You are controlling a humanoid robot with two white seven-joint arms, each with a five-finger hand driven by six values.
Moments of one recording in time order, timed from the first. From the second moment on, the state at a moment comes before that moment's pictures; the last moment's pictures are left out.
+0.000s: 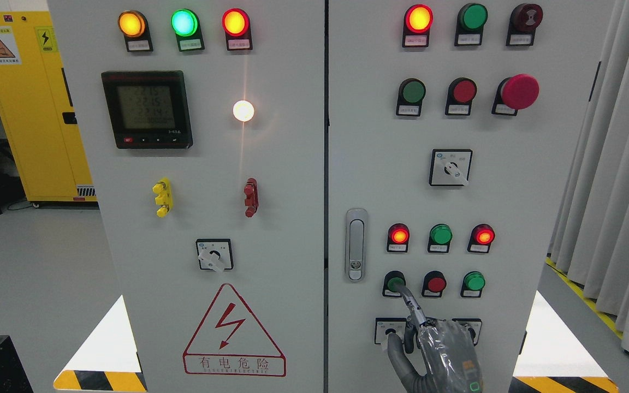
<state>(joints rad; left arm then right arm) 0.06 -0.10 -0.10 -0.13 0.08 -0.05 -0.06 -0.24 0.05 0.07 -1.63 1.05 -0.32 -0.19</state>
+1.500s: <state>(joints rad) 0.06 -0.10 -0.10 -0.13 0.08 -0.05 -0.06 -0.01 0.01 0.09 -1.81 0.20 -0.37 0.02</state>
